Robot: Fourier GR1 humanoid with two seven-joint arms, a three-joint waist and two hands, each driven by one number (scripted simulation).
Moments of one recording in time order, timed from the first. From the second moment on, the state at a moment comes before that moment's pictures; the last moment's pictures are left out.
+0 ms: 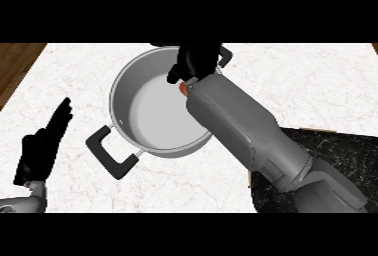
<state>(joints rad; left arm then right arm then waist) -0.05 0.31 0.04 -1.52 -0.09 0.05 0.14 -1.27 0.00 0.60 -0.59 0.59 -0.59 0.86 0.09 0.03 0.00</state>
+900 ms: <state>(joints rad) -0.03 0.32 0.10 -1.50 -0.07 0.03 0.12 -1.18 0.00 0.54 -0.83 0.35 -1.00 0.61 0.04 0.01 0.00</state>
